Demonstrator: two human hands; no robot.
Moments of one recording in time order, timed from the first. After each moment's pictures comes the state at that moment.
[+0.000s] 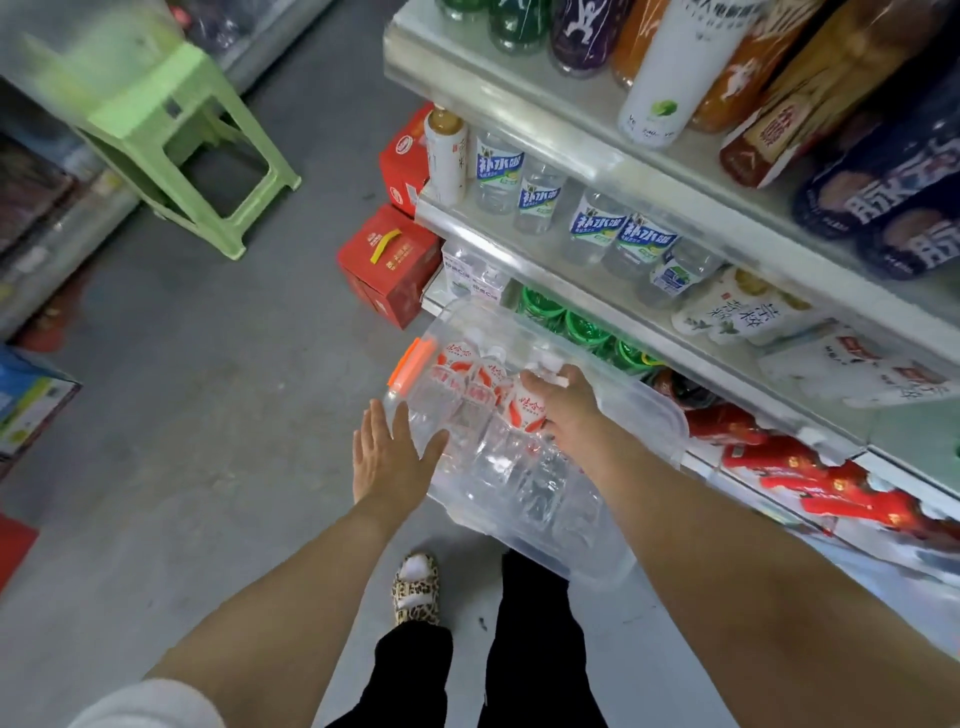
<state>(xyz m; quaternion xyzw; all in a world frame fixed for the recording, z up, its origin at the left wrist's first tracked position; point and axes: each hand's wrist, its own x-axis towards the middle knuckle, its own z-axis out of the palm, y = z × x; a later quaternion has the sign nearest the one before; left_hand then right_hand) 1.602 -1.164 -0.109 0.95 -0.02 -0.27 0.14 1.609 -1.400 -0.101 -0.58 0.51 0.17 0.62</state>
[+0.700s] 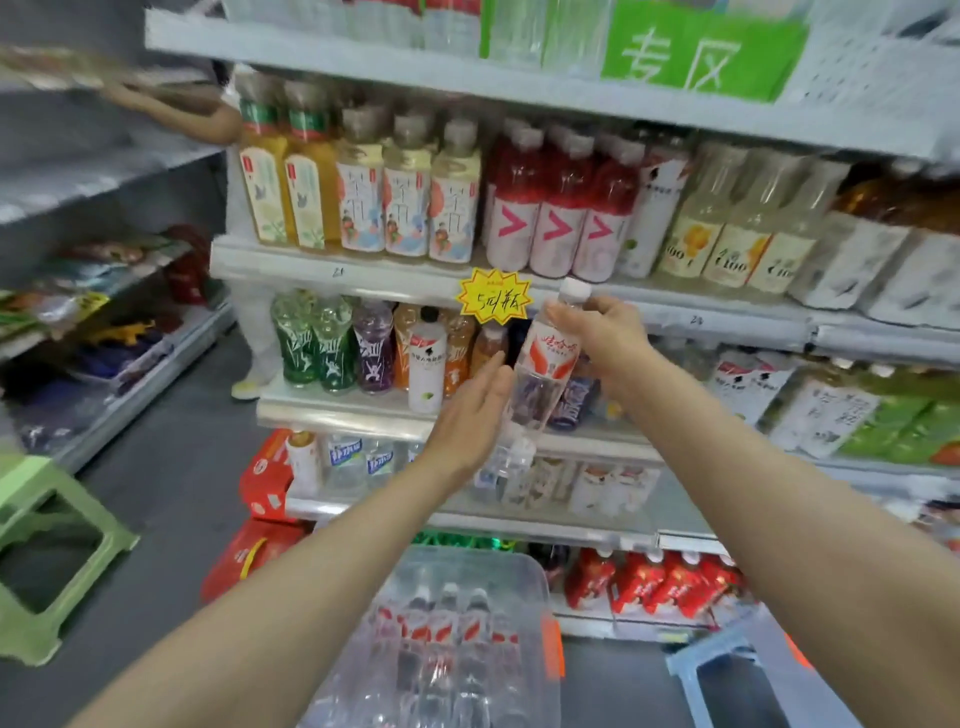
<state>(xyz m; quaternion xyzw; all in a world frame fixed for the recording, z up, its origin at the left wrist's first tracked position) 1.618 -1.329 0.247 0.71 -0.41 -0.21 0.53 1.534 -1.469 0.340 -0.65 0.38 -0.31 0.58</state>
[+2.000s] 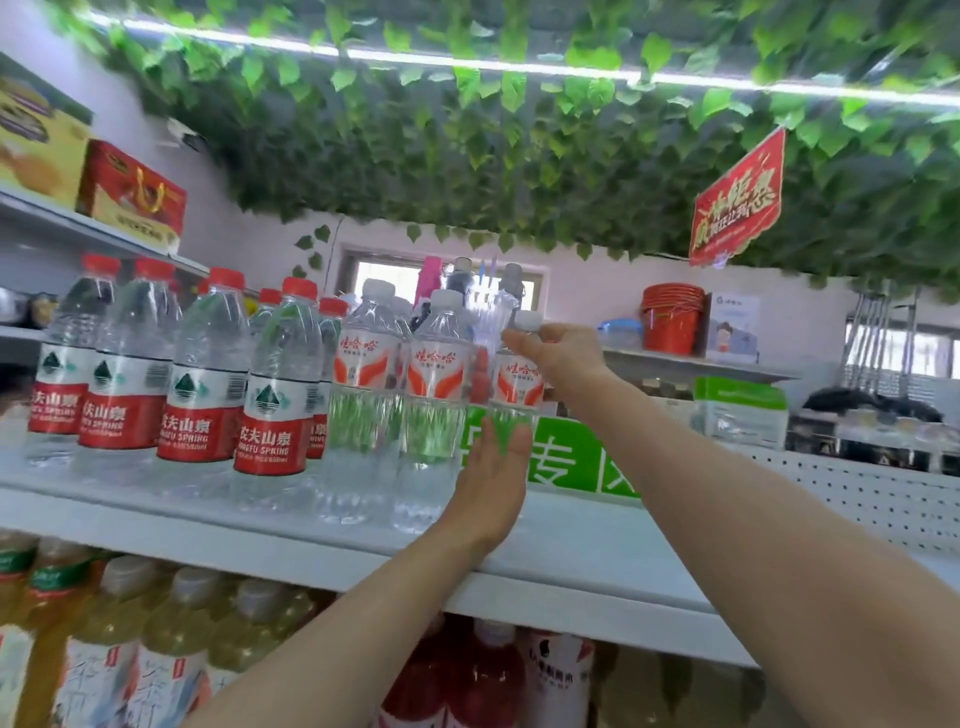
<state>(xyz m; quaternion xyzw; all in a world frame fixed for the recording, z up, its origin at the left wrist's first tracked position) 1.697 -1.663 0.573 0.66 -0.46 -0.05 0.59 1.662 -1.765 0.704 -0.78 0.17 -0.45 0.40</state>
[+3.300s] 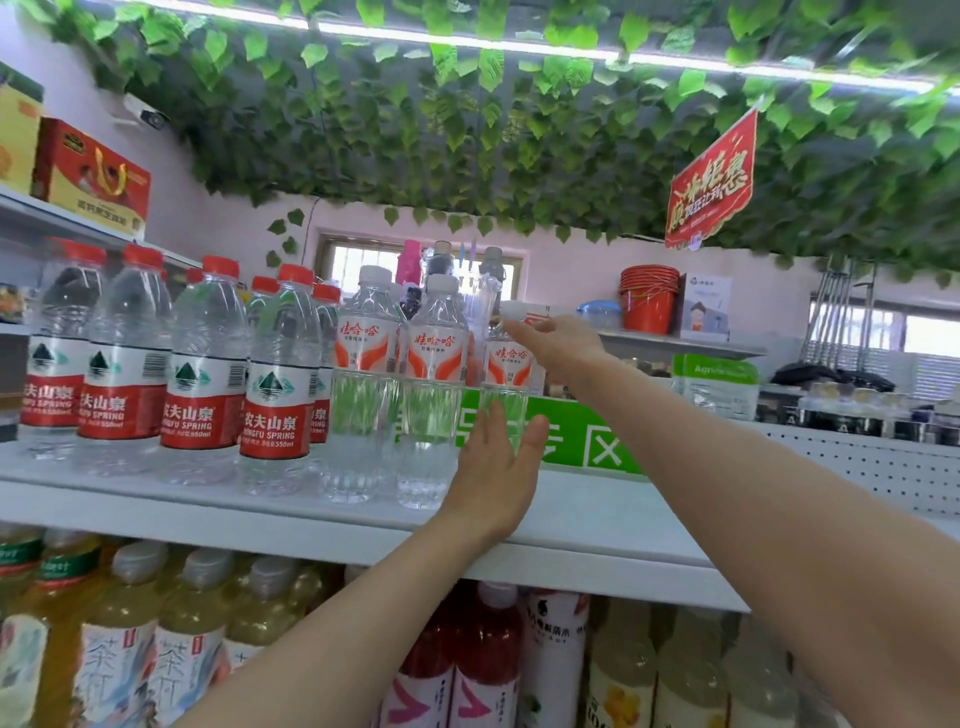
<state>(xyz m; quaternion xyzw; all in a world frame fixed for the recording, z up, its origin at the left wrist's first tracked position) 1.684 -1.644 0.566 0.70 -0.50 0.01 0.52 1.645 -1.751 0.702 -0.83 0.26 -0.42 0.26</state>
